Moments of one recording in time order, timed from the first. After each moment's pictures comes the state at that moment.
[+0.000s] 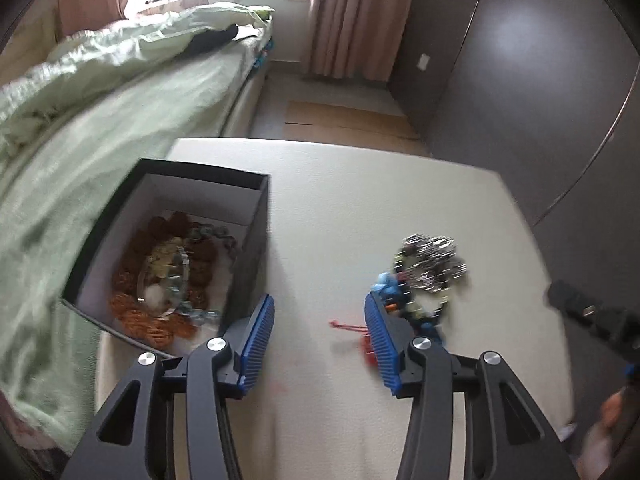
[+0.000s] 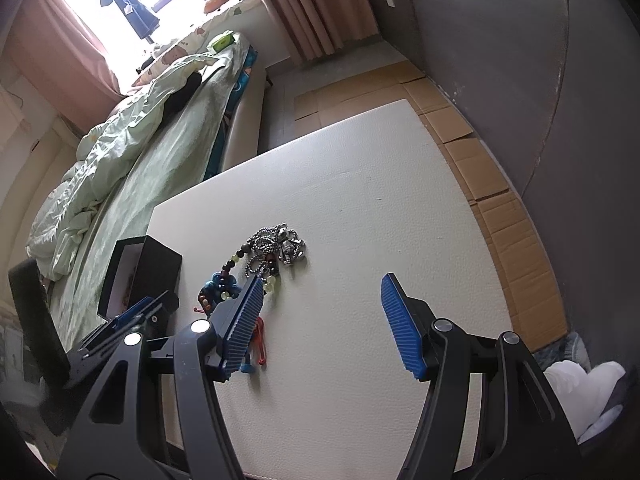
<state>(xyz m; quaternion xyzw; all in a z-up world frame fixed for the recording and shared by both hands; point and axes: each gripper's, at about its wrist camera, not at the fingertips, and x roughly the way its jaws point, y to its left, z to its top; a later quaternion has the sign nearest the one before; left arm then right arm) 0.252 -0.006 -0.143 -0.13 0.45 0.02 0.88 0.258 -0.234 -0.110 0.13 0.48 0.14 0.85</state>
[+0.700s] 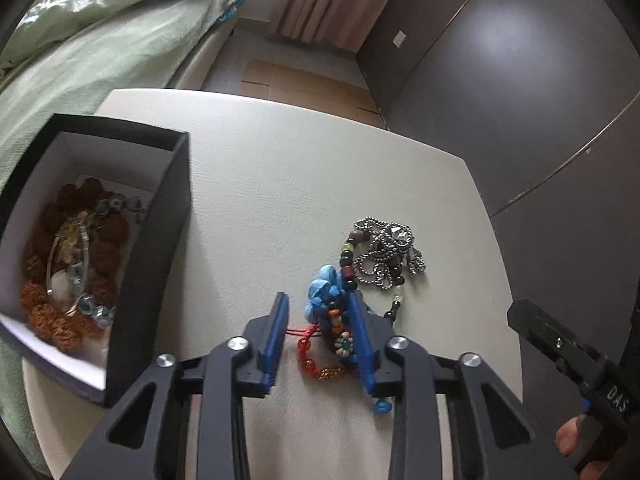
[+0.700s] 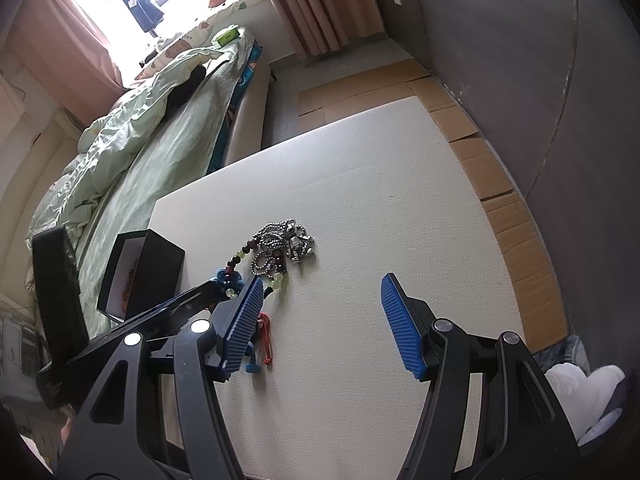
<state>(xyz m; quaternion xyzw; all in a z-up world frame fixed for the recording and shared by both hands) 0.283 -0.013 -0.163 -0.20 0.50 -0.05 0.84 0.259 -0.224 -0.113 0.12 0.49 0.15 0.85</state>
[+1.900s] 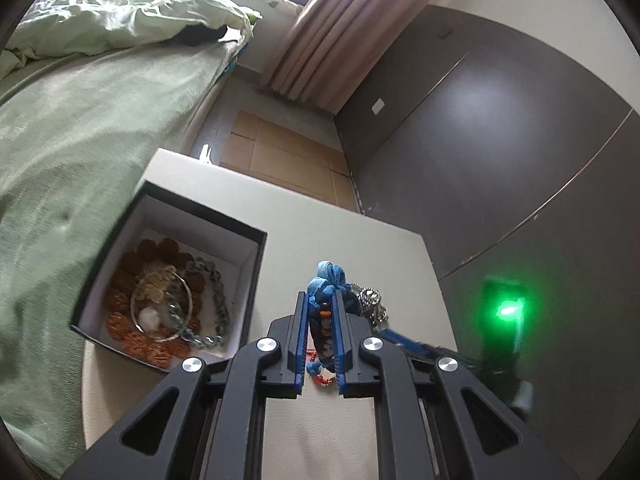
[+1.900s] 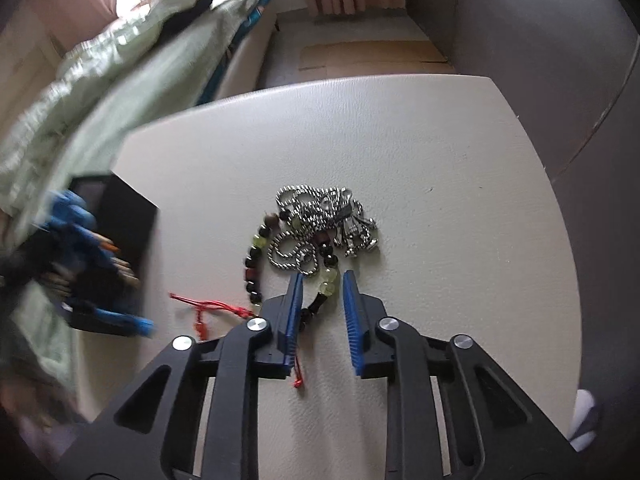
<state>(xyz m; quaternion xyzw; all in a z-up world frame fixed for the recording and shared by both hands) 0.227 0.058 -0.096 -0.27 0.39 -0.07 0.88 0.285 -0.134 -0.160 -0.02 0.54 0.12 0.83</state>
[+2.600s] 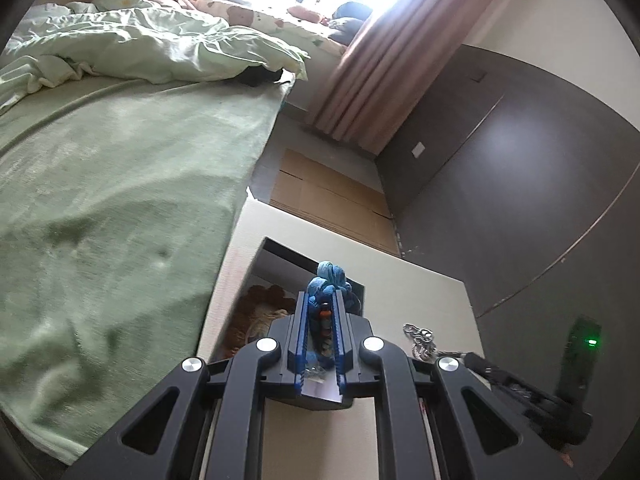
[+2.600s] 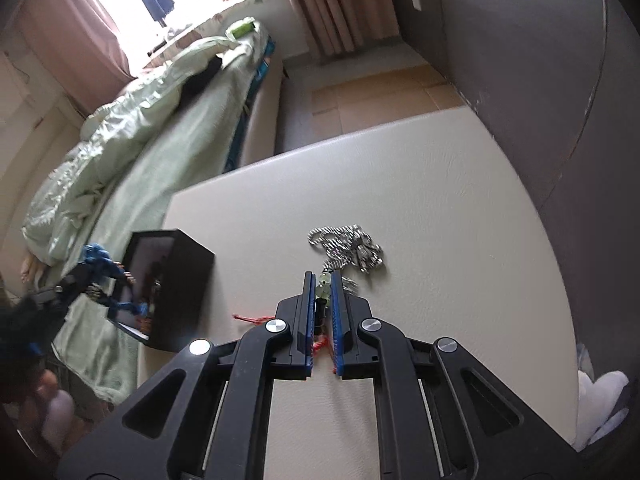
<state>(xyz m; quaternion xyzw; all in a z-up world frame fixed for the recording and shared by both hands) 0.200 0.127 -0.082 -0.27 0.35 0.02 0.90 0.261 -0.165 -0.106 0.10 0.48 0.16 0.86</state>
